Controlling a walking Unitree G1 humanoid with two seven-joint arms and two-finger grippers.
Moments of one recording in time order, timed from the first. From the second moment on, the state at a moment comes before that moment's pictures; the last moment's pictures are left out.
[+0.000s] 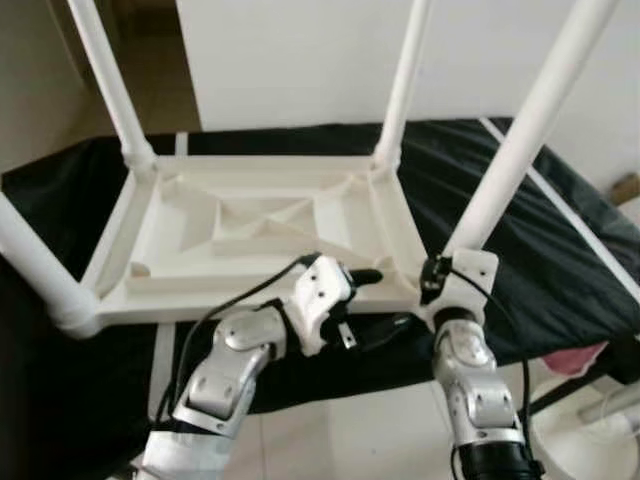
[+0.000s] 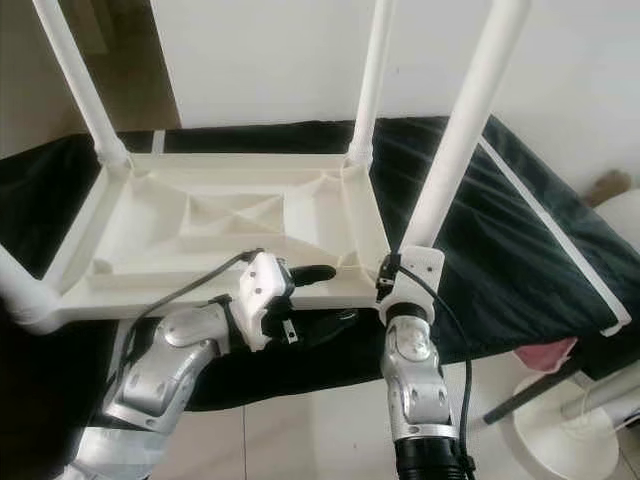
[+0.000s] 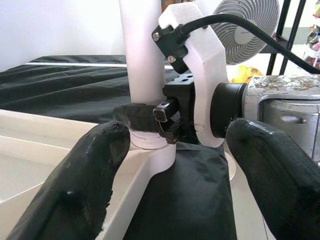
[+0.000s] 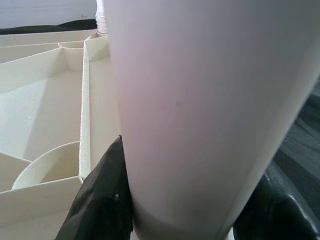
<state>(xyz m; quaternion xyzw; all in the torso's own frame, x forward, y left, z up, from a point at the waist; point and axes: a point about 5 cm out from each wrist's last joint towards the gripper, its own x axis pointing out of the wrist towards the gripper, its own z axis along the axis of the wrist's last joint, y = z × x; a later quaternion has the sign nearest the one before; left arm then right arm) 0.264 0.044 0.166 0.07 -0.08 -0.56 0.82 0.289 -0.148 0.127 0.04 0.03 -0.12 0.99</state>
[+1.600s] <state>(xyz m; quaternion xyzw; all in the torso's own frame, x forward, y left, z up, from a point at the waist) 0.263 0.045 0.170 0.06 -0.09 -0.57 0.82 0.294 -0.193 0.145 -0.06 -0.02 0.18 0.98</state>
